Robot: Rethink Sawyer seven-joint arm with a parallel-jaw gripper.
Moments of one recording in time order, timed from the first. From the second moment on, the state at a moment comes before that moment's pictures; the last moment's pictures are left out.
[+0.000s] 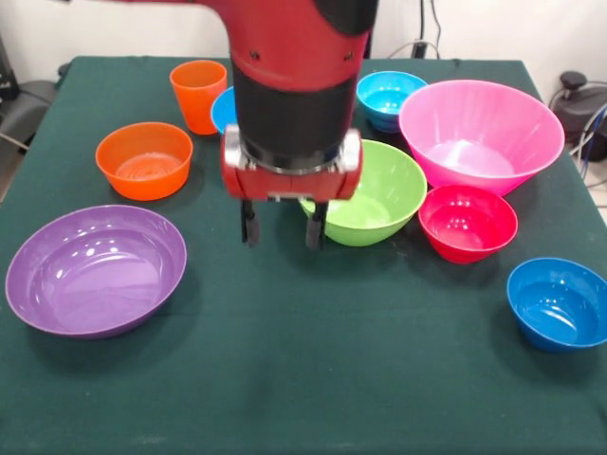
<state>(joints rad) -0.49 -0.35 0.64 0.89 -0.68 1.26 1.80</state>
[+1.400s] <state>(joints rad) -0.48 -0.43 0.64 0.96 -0.64 1.10 1.64</state>
